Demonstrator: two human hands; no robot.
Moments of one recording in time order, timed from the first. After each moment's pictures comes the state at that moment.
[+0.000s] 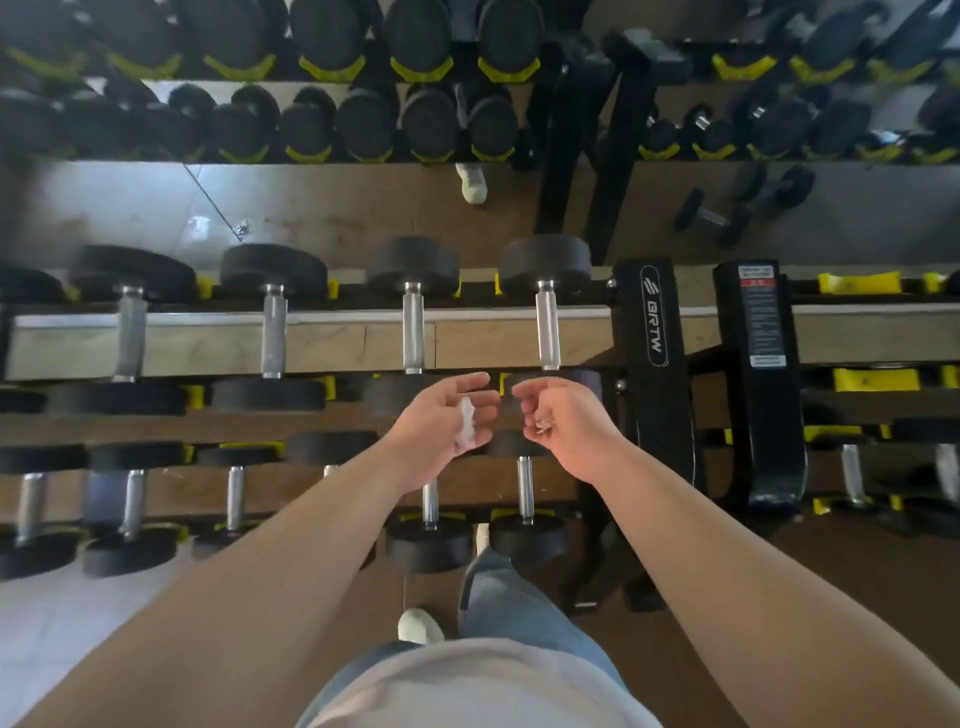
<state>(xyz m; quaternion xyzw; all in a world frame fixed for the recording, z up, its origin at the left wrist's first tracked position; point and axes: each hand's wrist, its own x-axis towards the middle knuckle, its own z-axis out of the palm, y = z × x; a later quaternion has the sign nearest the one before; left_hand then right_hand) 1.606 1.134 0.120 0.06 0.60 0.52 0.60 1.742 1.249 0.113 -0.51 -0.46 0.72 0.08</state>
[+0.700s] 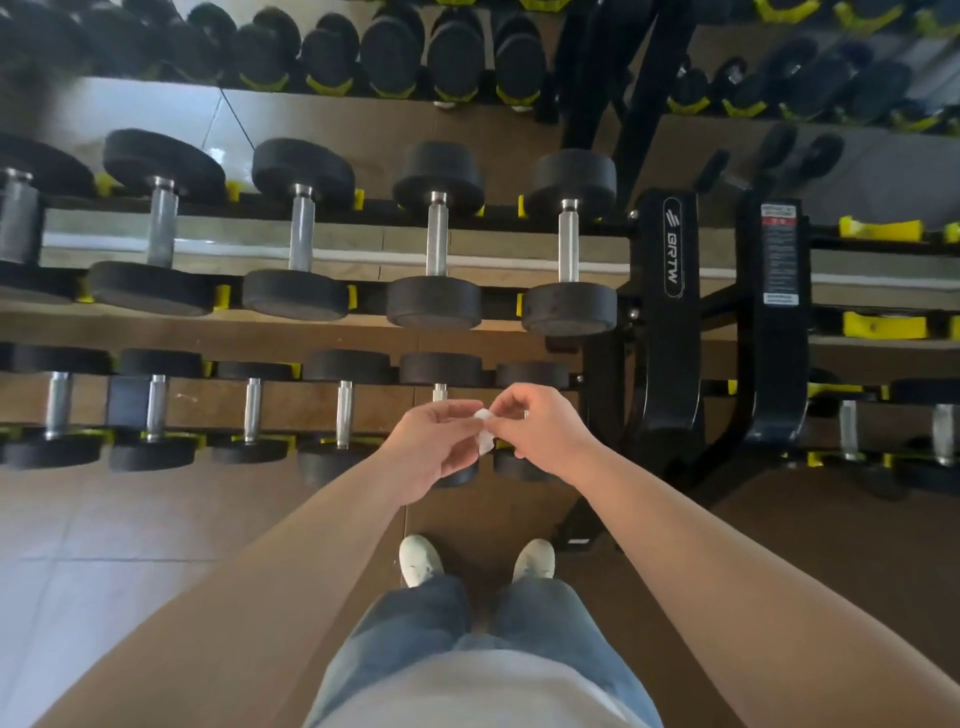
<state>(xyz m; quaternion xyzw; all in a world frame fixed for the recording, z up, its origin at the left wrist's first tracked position) 1.678 1.020 0.081 -0.05 0.70 0.46 0.55 1.795 1.130 0.080 -0.40 -0.76 0.52 -0.03</state>
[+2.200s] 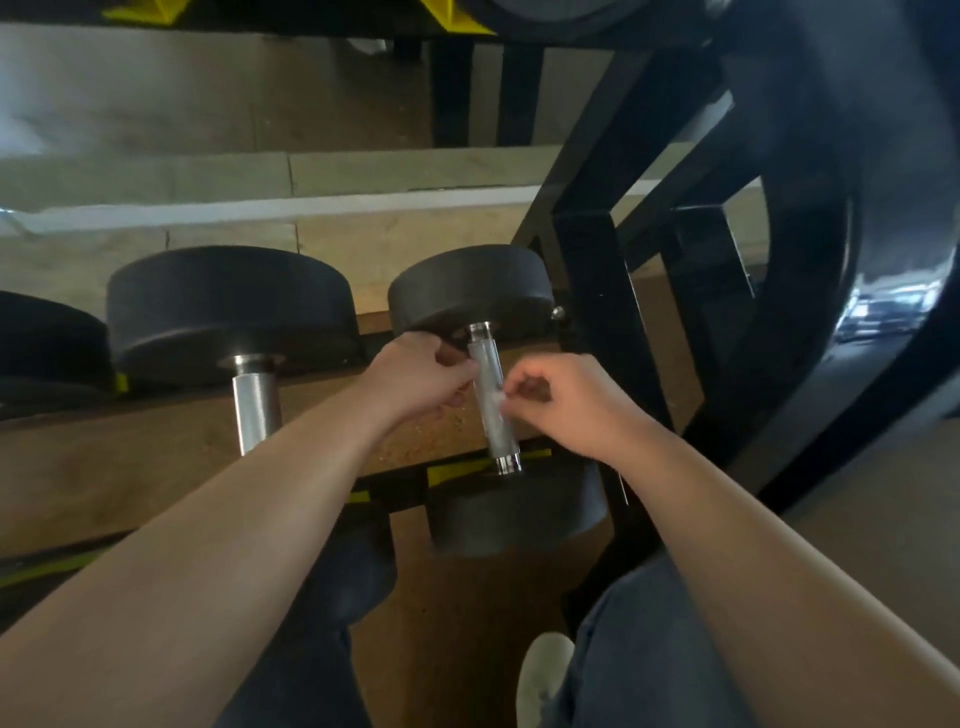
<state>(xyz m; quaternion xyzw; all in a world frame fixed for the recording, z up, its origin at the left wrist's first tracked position) 1.654 1.203 -0.376 0.42 0.74 0.27 0.45 1.846 1.259 -0.357 -0.44 -0.82 0.38 0.04</state>
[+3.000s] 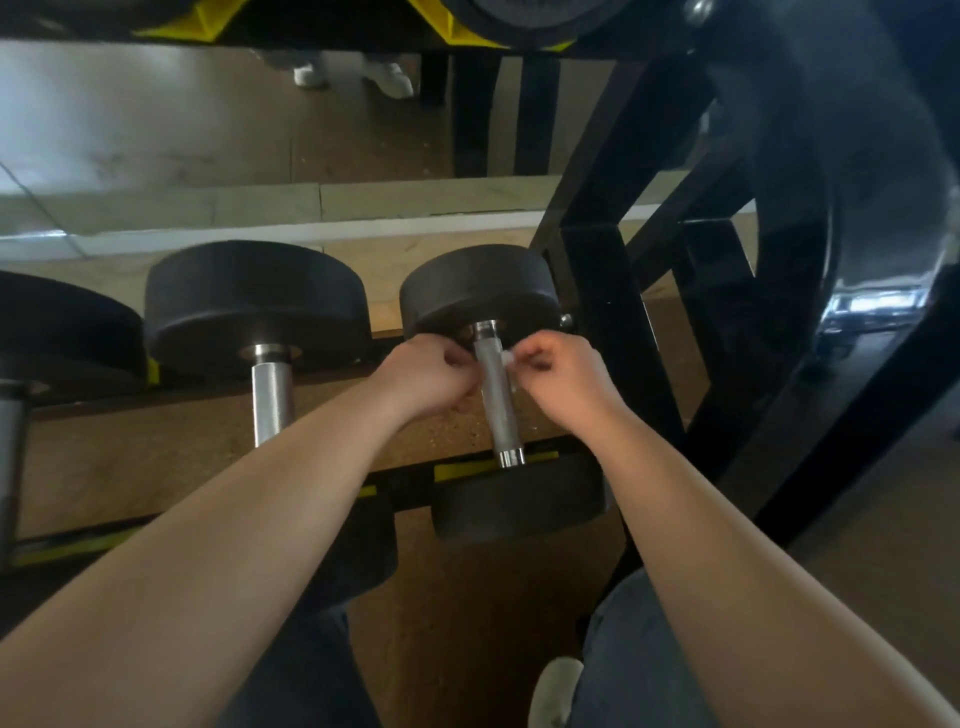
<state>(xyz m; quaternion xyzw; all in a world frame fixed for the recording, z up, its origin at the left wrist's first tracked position) 1.670 1.190 -0.368 0.43 0.76 0.26 0.41 1.833 1.265 -0.376 -0.50 -0.74 0.43 0.14</state>
